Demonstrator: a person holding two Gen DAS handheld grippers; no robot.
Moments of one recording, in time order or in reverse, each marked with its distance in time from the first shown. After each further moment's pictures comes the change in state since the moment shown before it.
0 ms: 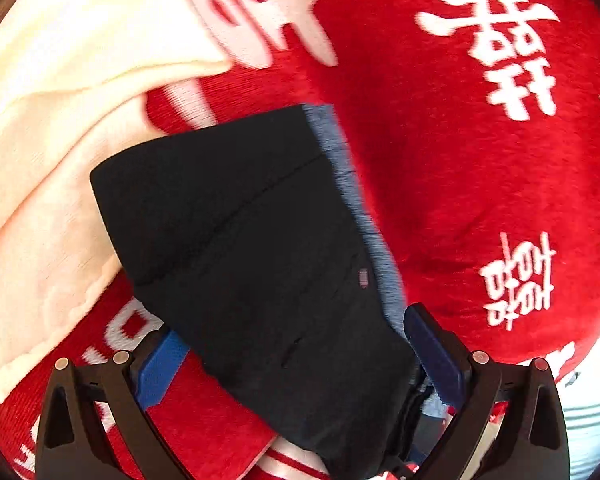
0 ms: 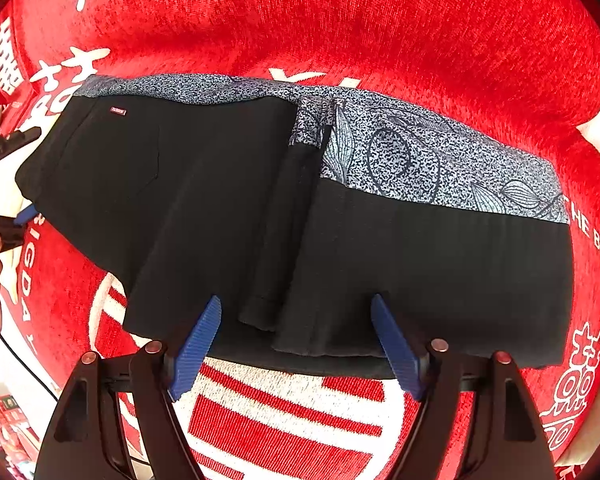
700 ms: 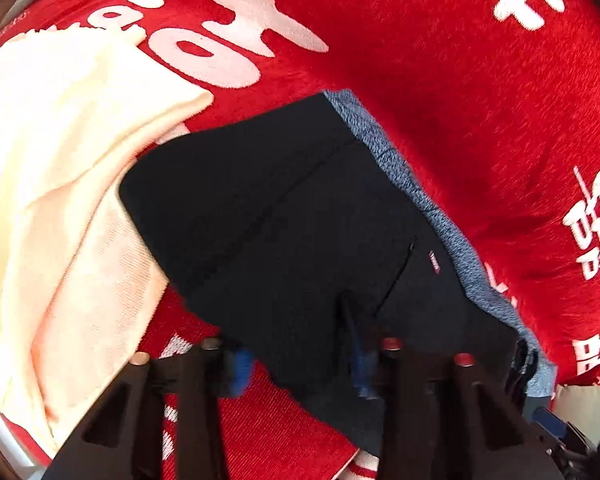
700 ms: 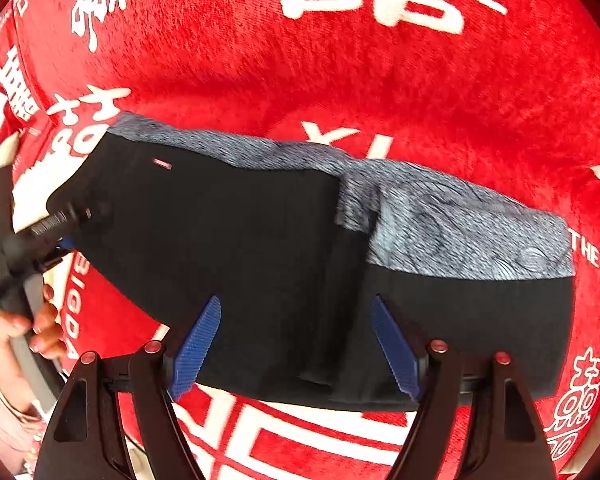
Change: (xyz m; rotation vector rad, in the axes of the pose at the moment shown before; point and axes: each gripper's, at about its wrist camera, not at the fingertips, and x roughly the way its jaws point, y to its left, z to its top) left arm 0.027 -0.034 0.000 0.255 -0.003 0.380; right arm -0.027 0.016 0.054 0.036 -0.026 0.102
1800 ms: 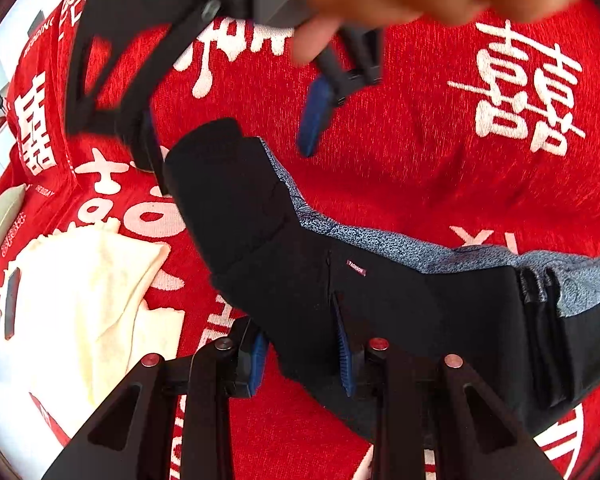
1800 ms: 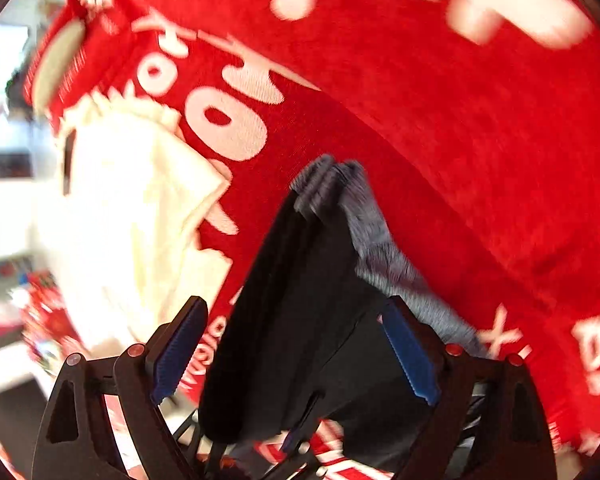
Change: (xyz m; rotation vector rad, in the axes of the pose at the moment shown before) left arm -0.044 -0.119 -0.046 0.518 -0.279 0.232; right arm 0.054 0.246 0.188 -0.436 0.399 0.106
